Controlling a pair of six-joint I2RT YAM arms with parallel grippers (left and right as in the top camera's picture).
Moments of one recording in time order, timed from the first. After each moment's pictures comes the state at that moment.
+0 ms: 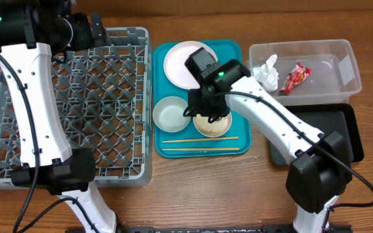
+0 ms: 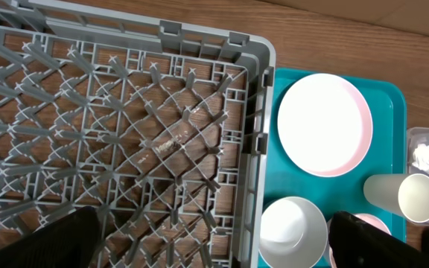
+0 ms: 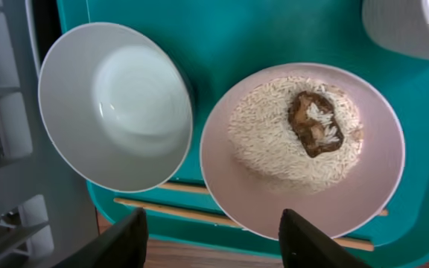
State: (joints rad) left arm 0.12 2.01 2.56 -1.57 0.15 -0.10; right arm 0.63 1.96 1.71 -1.10 -0.09 0.60
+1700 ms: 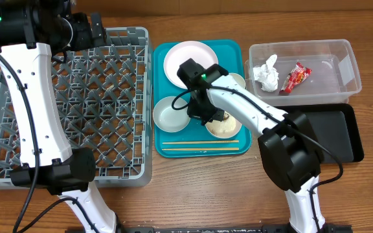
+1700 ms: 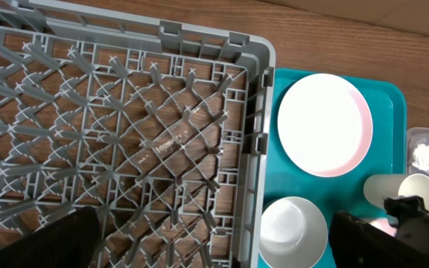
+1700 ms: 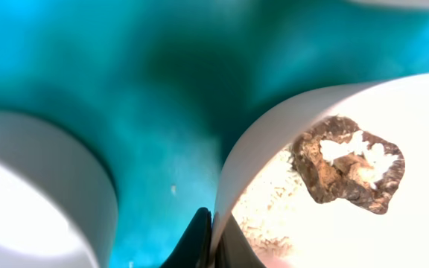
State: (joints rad) left arm 0.12 2.01 2.56 -1.57 0.15 -0.10; right arm 0.64 2.17 1.76 -1.14 0.01 0.87
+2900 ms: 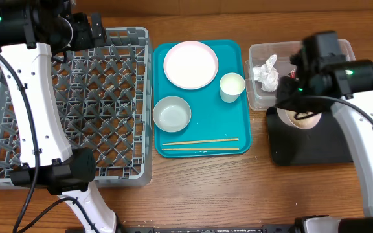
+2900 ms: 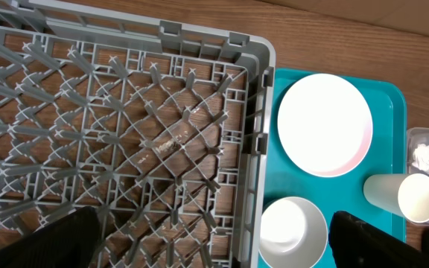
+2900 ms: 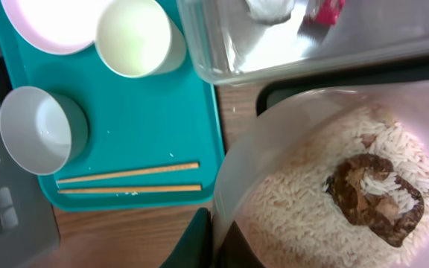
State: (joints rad) left arm 0.12 2.01 2.56 -1.57 0.15 -0.10; right arm 0.11 1.52 1.54 -1.29 -0.18 0.28
